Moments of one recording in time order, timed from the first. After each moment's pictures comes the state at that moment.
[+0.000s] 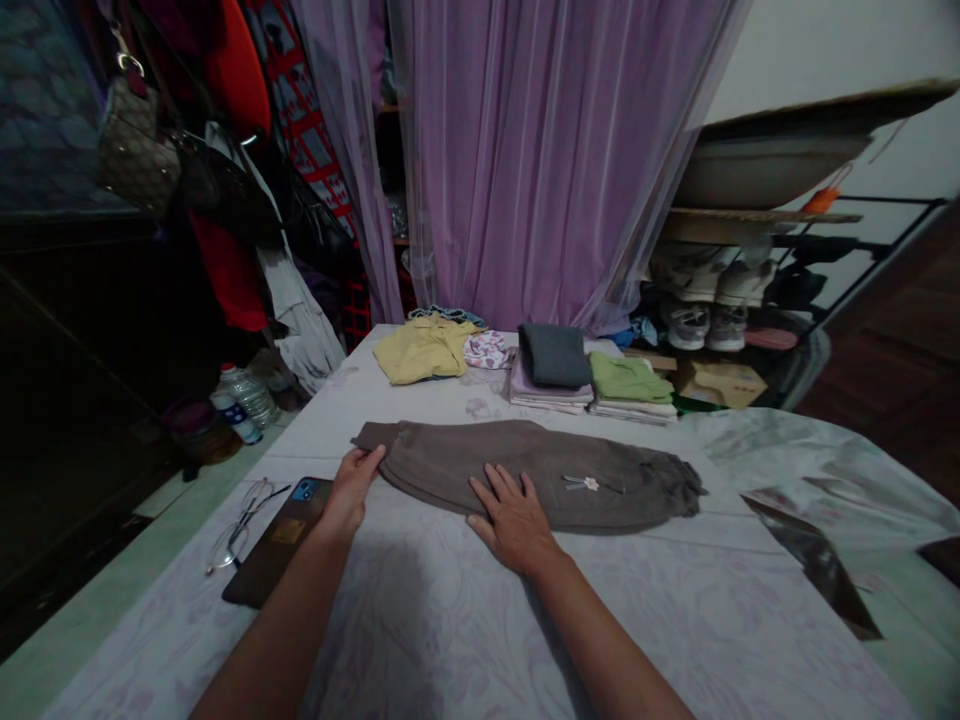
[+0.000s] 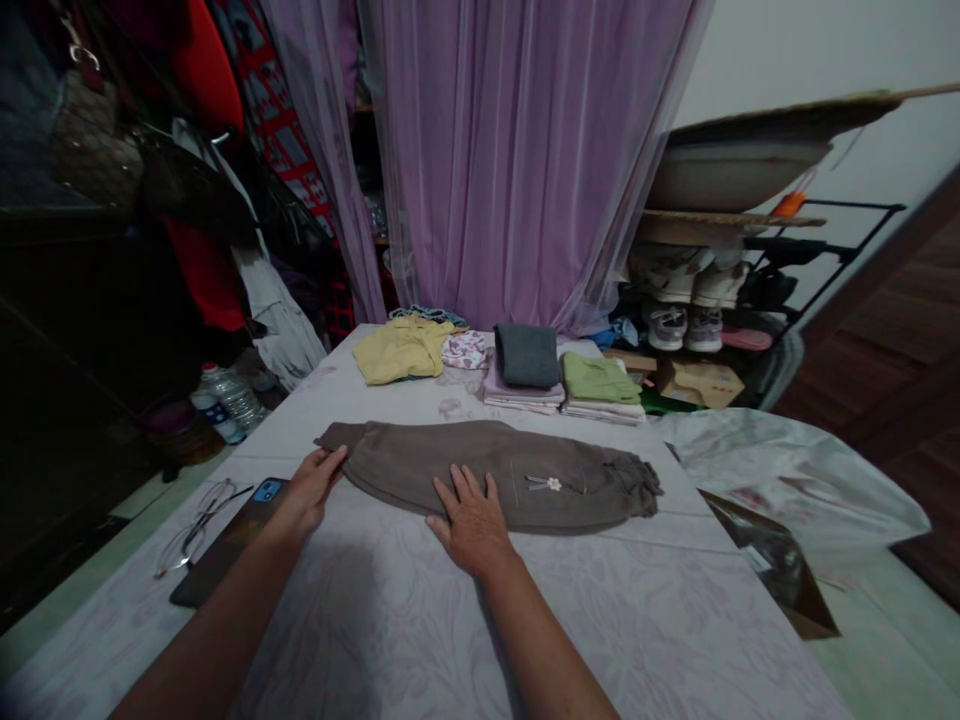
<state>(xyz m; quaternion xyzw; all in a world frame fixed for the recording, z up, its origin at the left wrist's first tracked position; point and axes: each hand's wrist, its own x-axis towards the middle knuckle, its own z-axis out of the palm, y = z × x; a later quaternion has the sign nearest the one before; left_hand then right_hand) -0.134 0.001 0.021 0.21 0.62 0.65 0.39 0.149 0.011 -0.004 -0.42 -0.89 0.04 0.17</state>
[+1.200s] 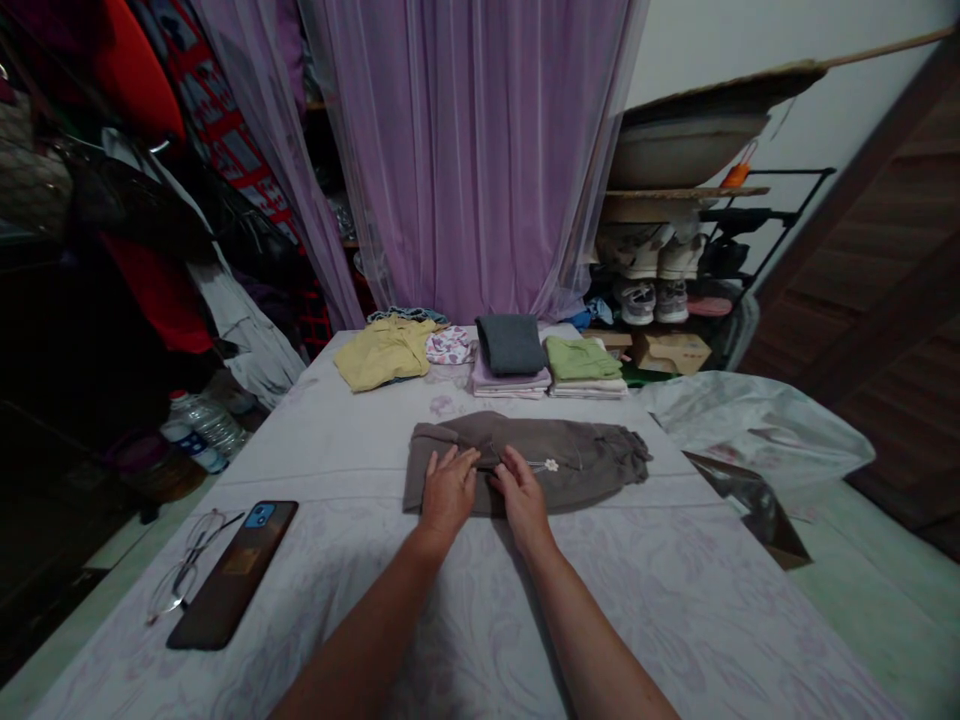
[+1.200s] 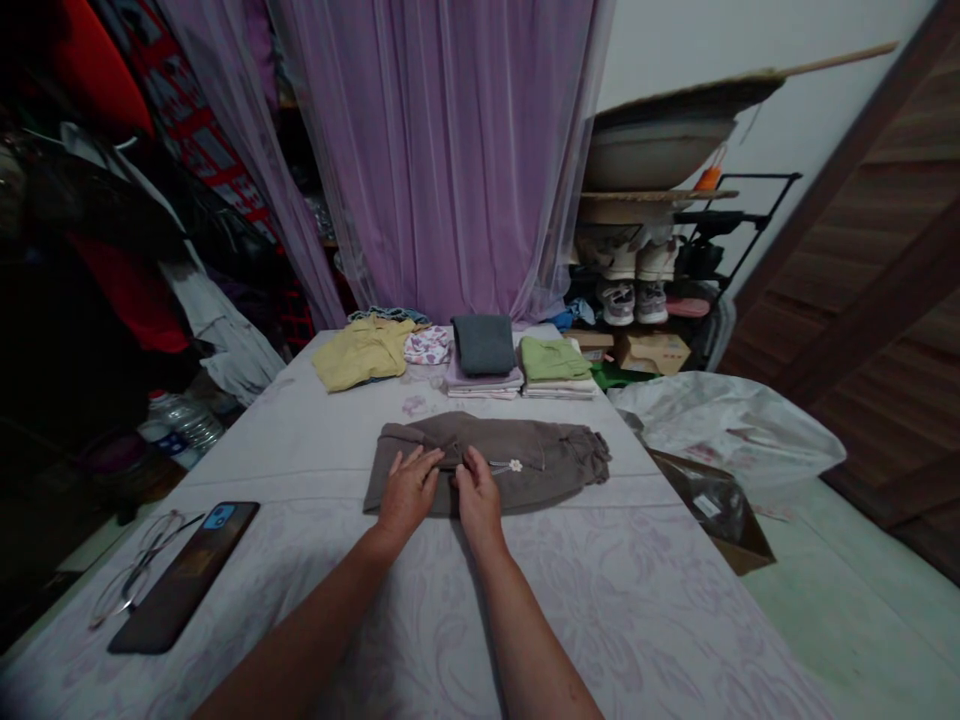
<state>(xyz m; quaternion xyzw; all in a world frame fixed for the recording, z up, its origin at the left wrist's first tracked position) 0.052 0.025 0.024 0.71 0.64 0.28 0.11 0.174 0.036 -0.019 -0.45 -0.35 0.54 0.62</state>
